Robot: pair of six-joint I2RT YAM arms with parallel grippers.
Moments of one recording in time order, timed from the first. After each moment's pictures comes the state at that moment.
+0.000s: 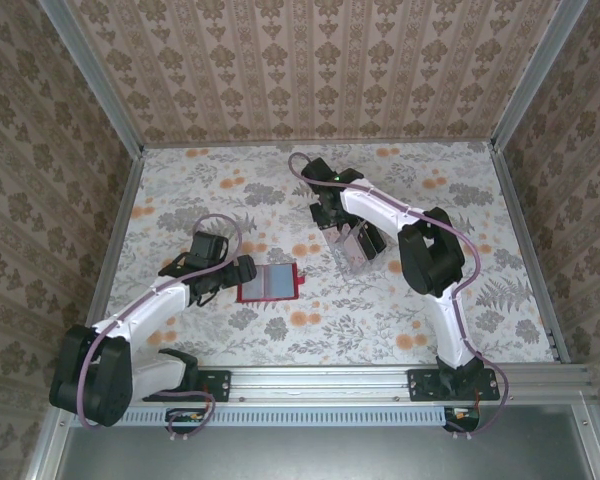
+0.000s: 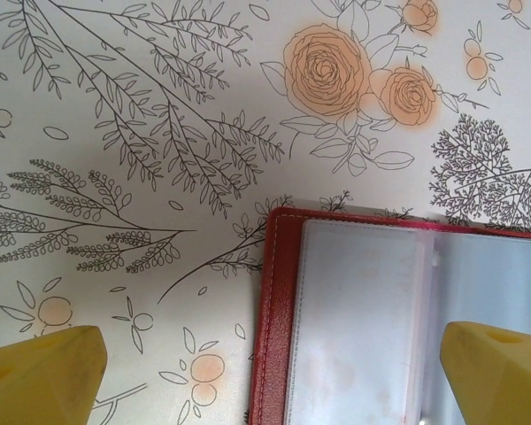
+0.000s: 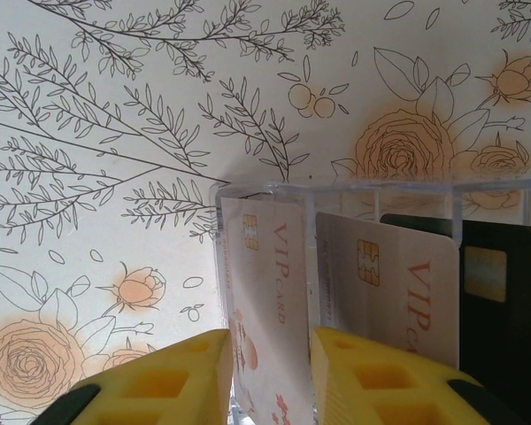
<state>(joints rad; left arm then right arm) -0.38 1.17 0.56 -0.39 0.03 -0.56 0.56 2.18 1.83 -0.90 0.18 0.28</state>
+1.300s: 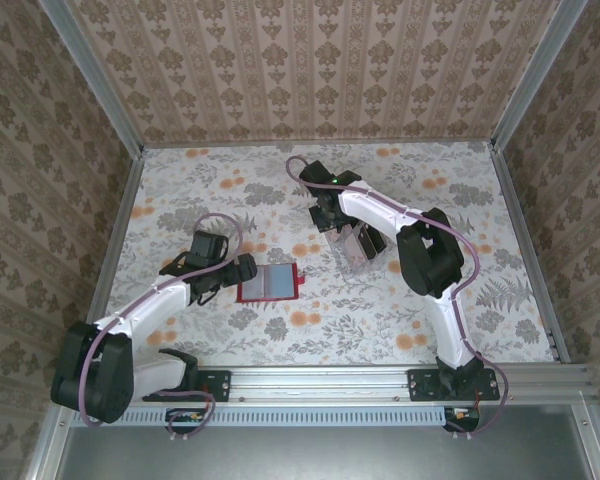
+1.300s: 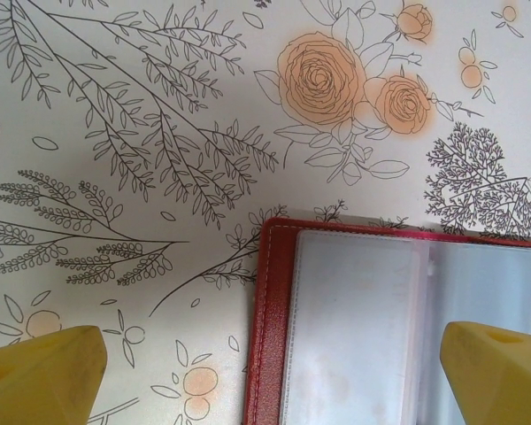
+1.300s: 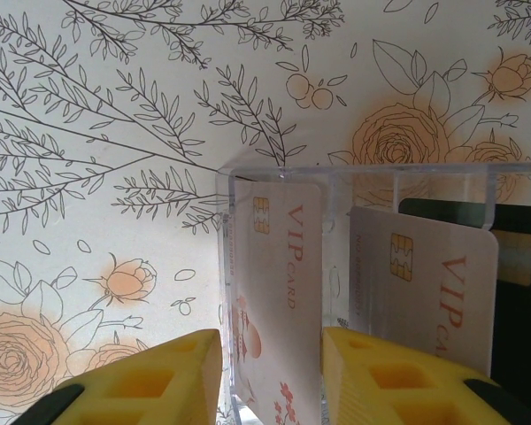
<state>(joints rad) -0.38 1.19 0.56 -0.37 0.04 -0.55 0.57 2.18 1.82 -0.90 0.21 0.26</state>
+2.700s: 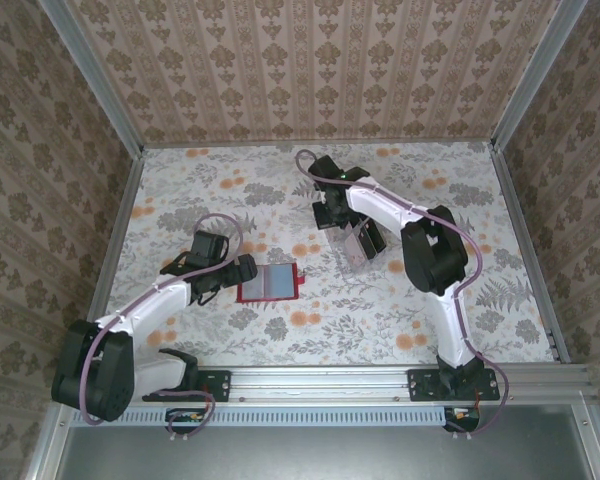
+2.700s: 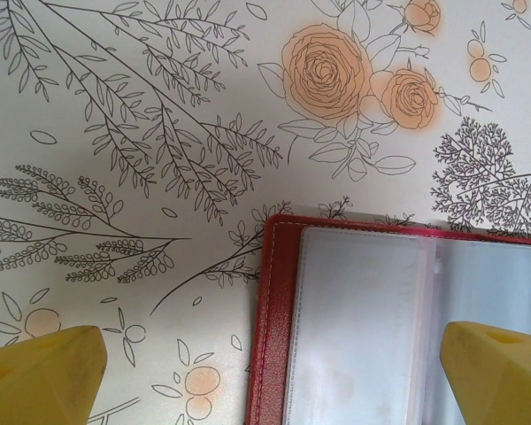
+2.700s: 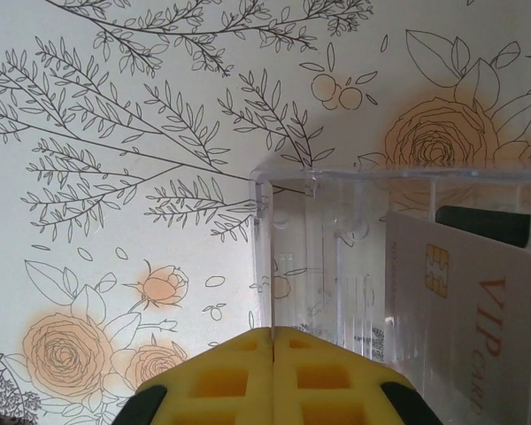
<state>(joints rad) -0.38 1.19 0.56 -0.37 0.03 -0.56 0.52 2.17 1.81 -0.87 0.05 0.30</state>
